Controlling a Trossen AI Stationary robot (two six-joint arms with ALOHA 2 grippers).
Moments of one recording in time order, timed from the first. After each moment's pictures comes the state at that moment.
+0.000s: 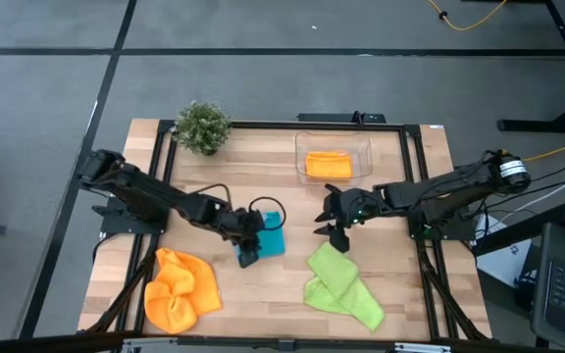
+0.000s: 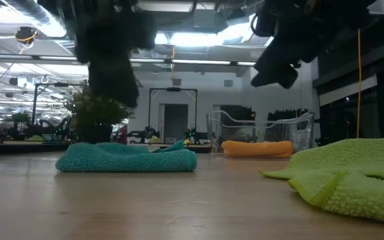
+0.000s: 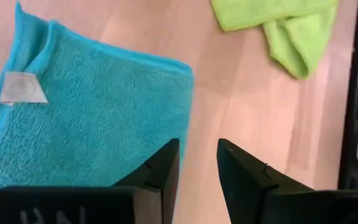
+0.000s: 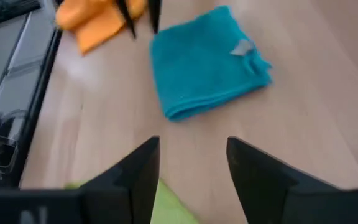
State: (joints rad) left arm -0.26 1.52 0.90 -0.31 -0.01 -0.68; right arm 0.15 1.33 0.73 -0.05 -0.03 0.38
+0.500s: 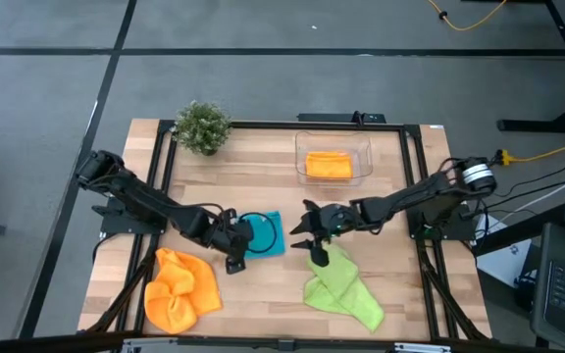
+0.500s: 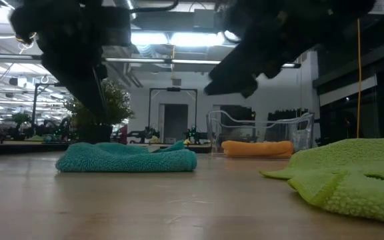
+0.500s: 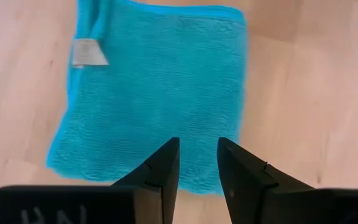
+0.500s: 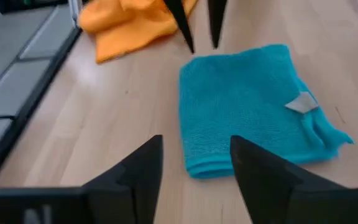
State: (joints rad) left arm -0.39 1.52 0.90 -0.50 -0.27 -0.62; right arm 0.20 1.66 0.82 0.30 -0.02 0.21
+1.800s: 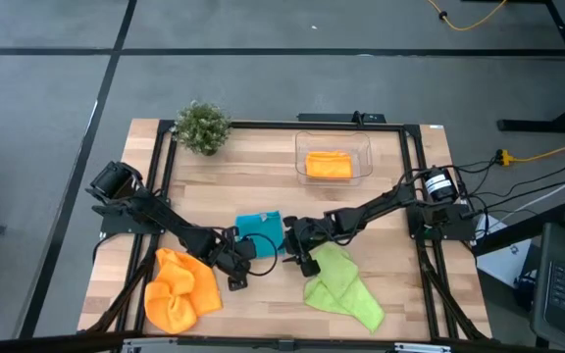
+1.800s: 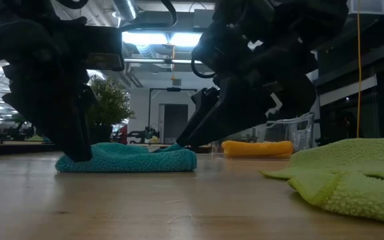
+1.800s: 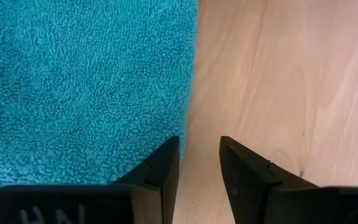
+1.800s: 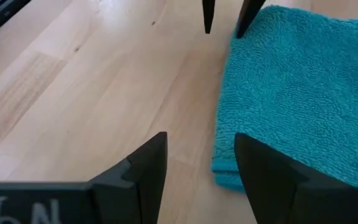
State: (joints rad) left arm -0.50 1.71 0.90 -0.35 -0.27 -0.72; right arm 0.21 1.95 0.99 0.26 -0.13 -0.11
